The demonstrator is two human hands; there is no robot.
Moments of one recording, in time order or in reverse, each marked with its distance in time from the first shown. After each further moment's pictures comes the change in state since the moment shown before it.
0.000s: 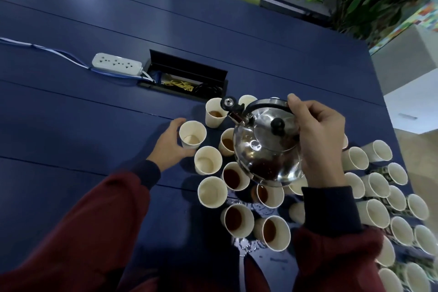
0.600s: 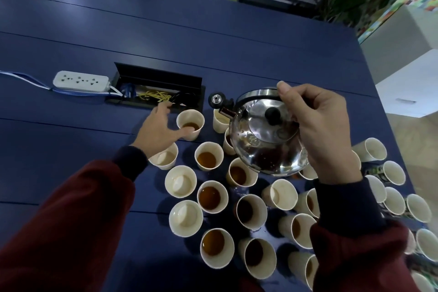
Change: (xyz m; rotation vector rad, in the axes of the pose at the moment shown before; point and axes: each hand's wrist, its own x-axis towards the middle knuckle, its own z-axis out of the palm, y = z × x) left_hand 0.081 0.059 0.020 0.276 0.047 0.045; right_hand 0.068 0.002 -0.046 -0.050 -0.141 -0.101
